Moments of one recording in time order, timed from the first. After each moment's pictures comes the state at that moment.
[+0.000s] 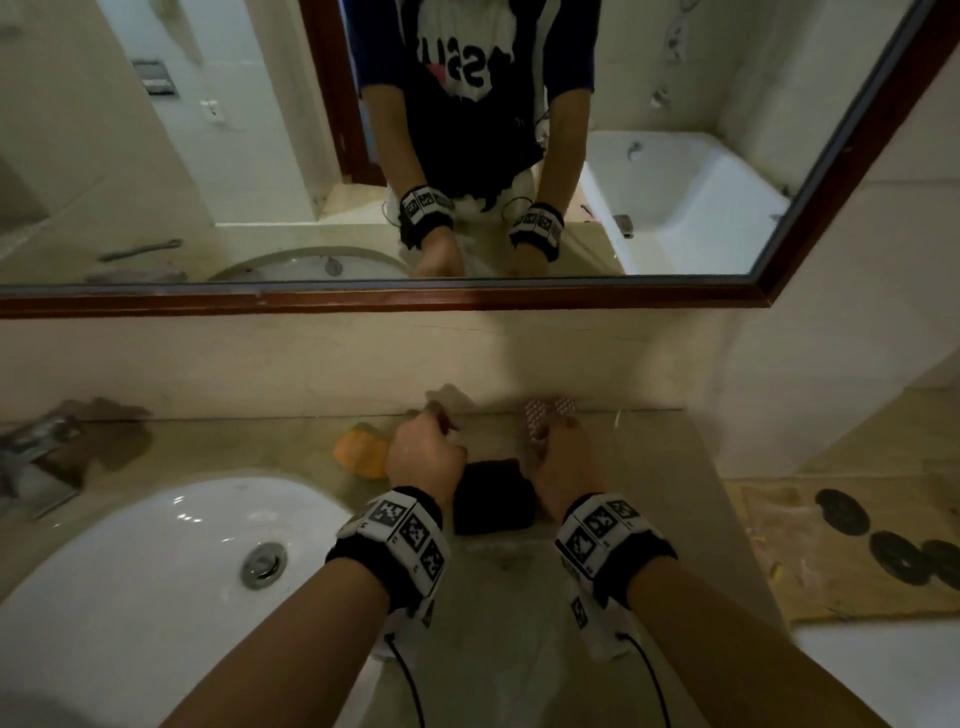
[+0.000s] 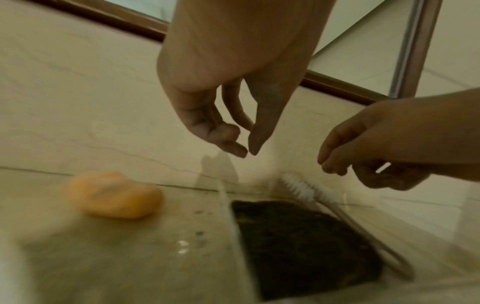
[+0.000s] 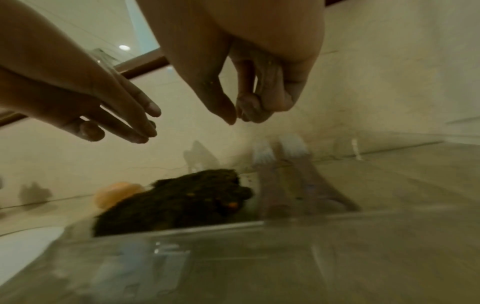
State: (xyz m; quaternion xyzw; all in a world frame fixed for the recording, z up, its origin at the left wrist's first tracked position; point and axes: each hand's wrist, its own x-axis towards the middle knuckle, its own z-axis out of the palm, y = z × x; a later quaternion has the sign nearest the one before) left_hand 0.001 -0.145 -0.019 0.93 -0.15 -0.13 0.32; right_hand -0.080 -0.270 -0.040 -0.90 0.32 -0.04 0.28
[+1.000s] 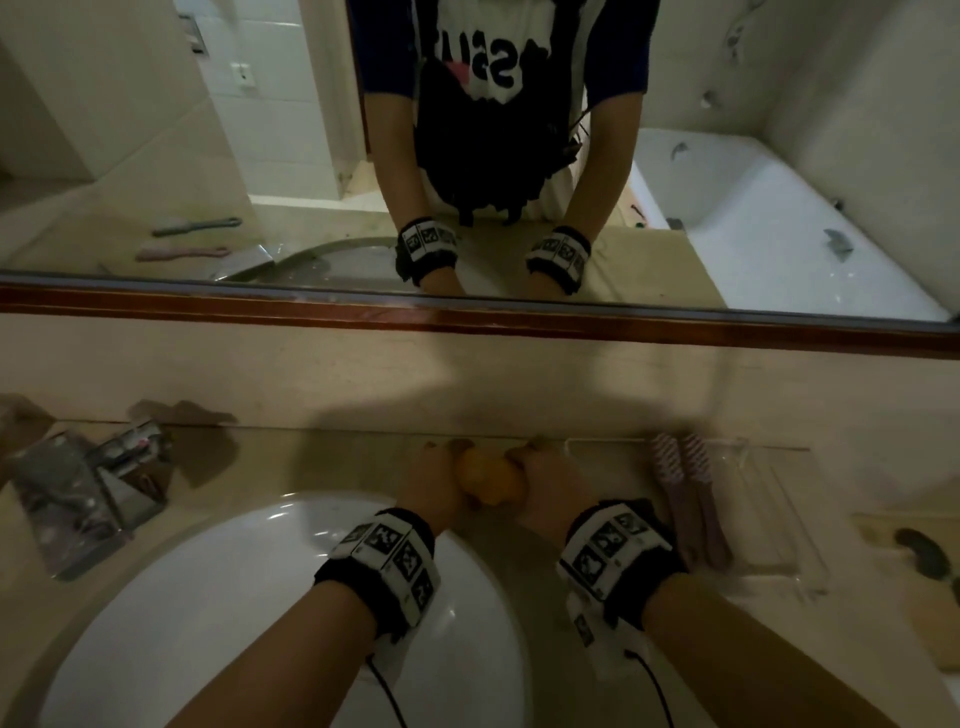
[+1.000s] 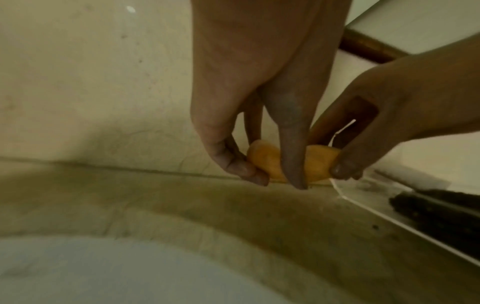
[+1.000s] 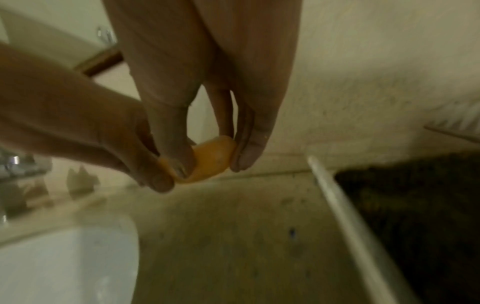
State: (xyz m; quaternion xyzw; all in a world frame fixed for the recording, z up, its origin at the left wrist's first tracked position) left_hand 0.120 -0.044 -0.064 0.89 -0.24 -0.28 0.27; right_hand 0.045 -0.163 -0.059 -0.96 0.17 0.14 0.20
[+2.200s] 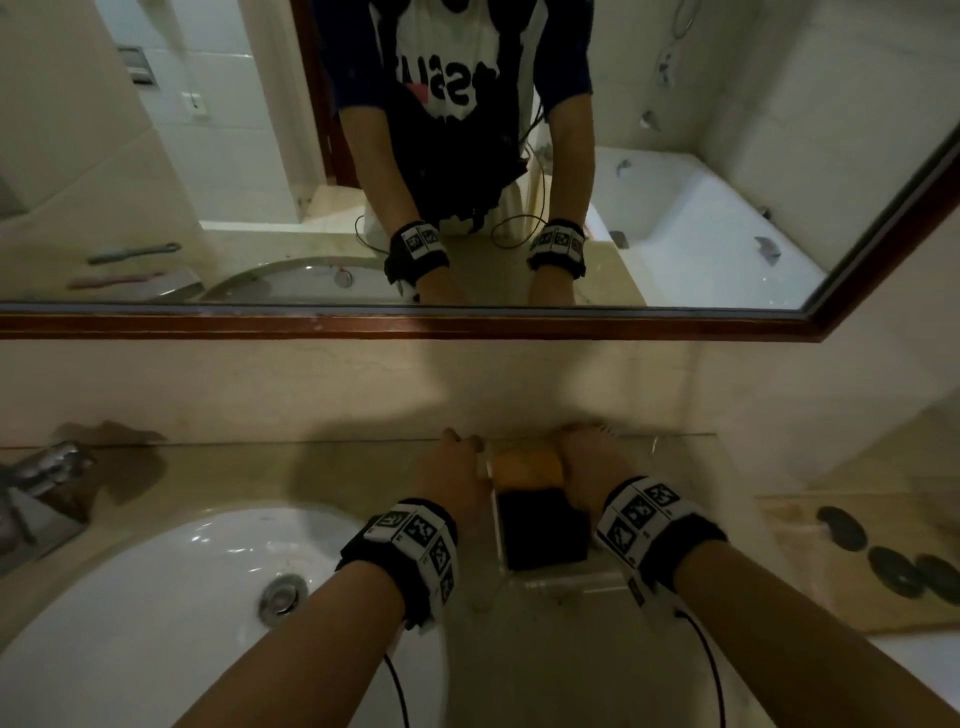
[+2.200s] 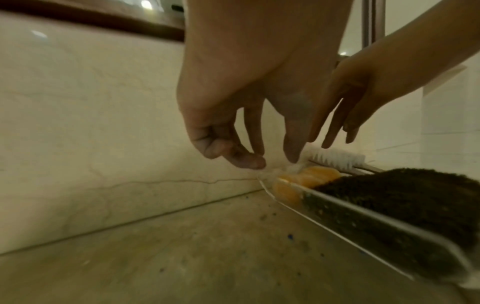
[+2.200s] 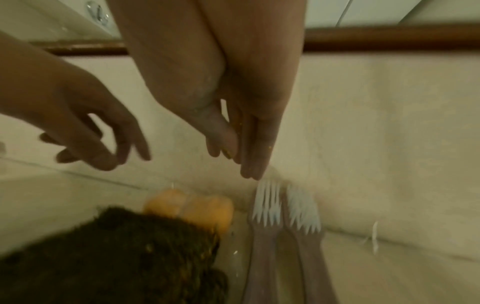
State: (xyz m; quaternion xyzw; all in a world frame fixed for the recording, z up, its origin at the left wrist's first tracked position) left_hand 0.060 -0.121 -0.042 0.92 -0.32 -0.20 0.14; right_hand -0.031 -0.259 -0.015 -0.95 0.26 0.14 0.10
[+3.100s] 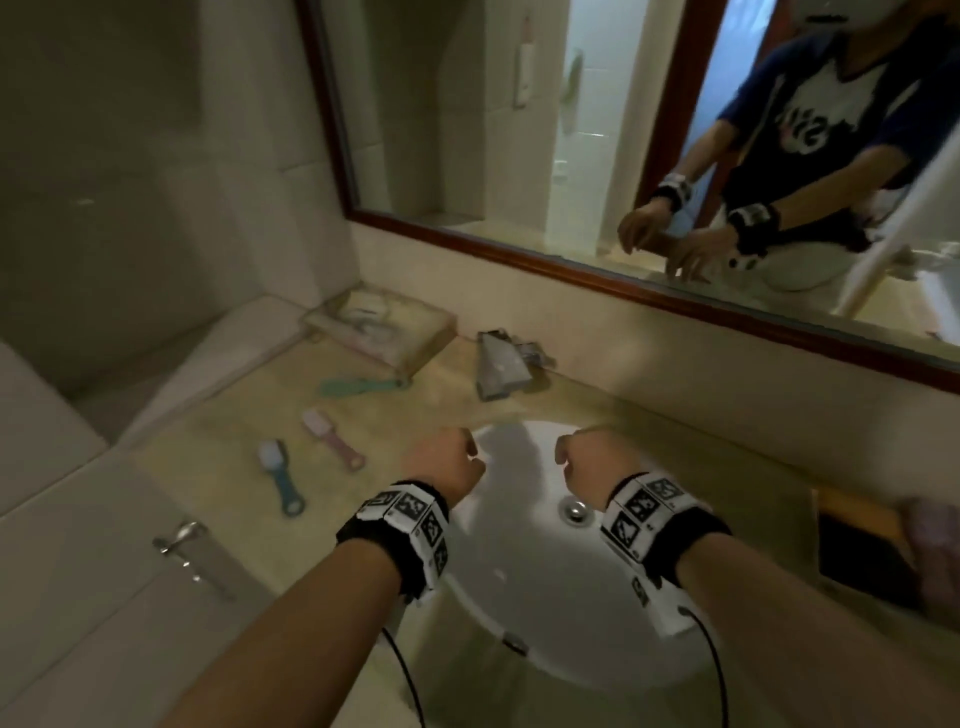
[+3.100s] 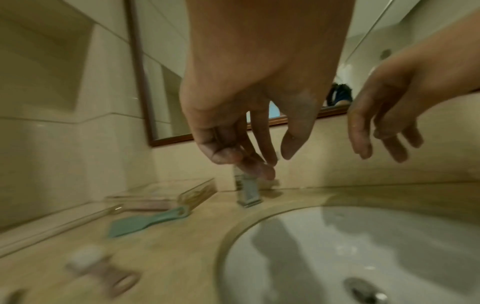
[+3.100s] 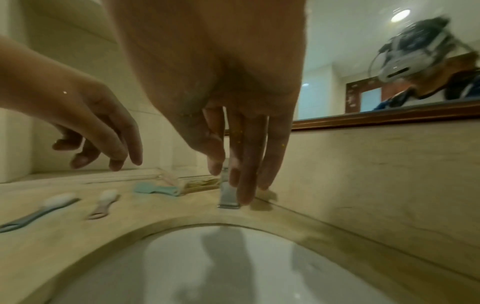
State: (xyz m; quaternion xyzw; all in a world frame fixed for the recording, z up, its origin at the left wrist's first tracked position) left_hand -0.007 0.279 0.027 0.98 0.01 -0.09 0.17; right_hand -0.017 0.100 0.044 -0.99 -0.06 0.13 0.04
